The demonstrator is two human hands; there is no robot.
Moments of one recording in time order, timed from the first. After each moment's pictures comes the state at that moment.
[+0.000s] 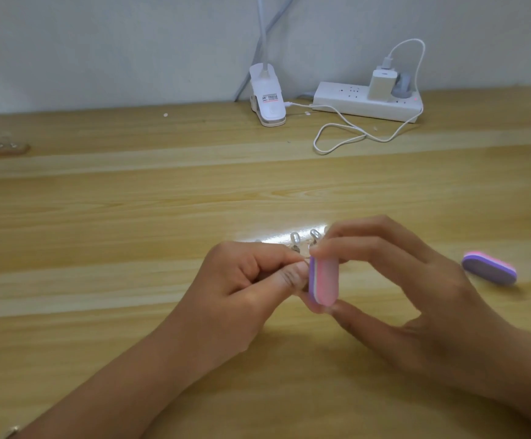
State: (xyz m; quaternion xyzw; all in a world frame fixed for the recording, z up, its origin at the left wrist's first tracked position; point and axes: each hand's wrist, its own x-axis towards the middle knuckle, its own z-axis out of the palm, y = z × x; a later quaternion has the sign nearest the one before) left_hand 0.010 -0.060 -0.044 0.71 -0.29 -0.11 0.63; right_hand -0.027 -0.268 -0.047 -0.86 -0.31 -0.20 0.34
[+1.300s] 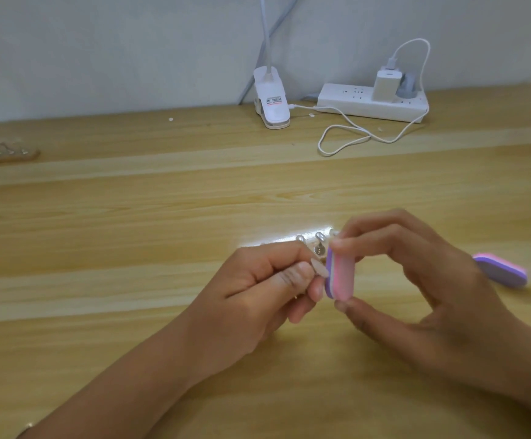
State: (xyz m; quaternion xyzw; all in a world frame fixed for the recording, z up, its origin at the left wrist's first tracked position) left_hand 0.011 -0.059 -0.041 0.65 -0.28 -0.23 0.67; right_hand -0.026 -0.268 -0.048 -0.85 -0.28 -0.21 0.39
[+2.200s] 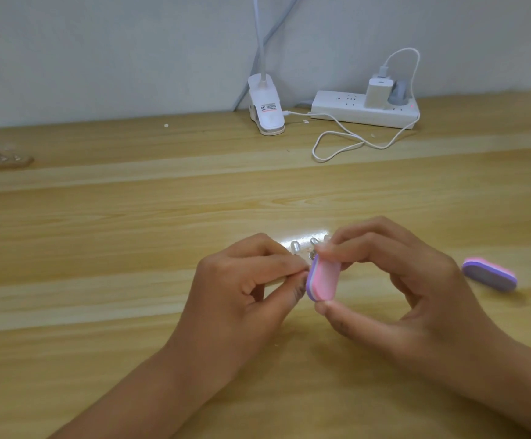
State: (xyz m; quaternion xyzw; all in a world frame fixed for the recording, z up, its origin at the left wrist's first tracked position) left_hand 0.012 -0.063 -0.048 0.81 -0.32 0.12 0.47; right_hand -0.027 -0.257 -0.047 -0.85 -0.23 -0.19 0.44
